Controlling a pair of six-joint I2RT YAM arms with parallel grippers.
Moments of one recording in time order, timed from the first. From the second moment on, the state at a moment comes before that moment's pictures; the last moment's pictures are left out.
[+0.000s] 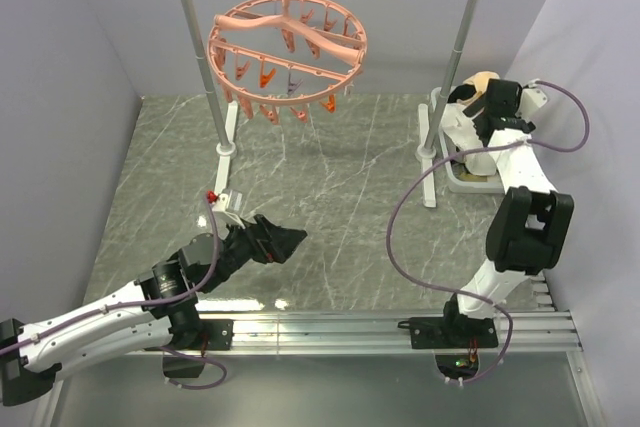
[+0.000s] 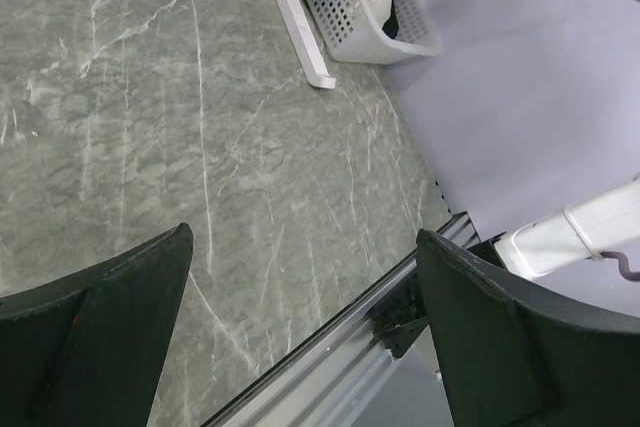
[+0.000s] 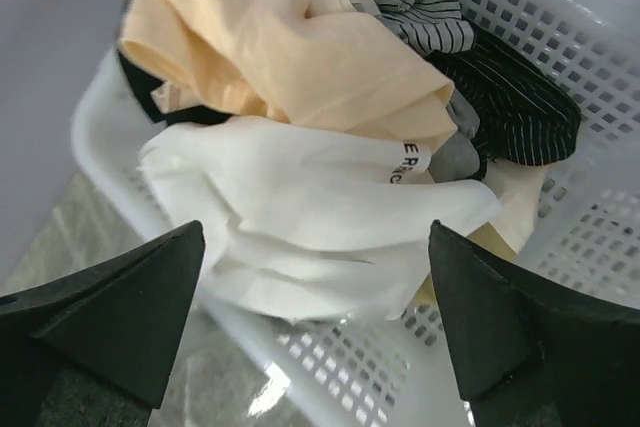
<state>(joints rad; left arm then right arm) -1.07 0.56 0.45 -0.03 -0.33 -0.83 -0.17 1.73 1.42 -0.35 0.42 0.67</state>
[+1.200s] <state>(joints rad) -1.07 0.51 0.58 -0.10 -0.29 -0.73 0.62 0.63 0.85 -0.26 -0.30 0.48</state>
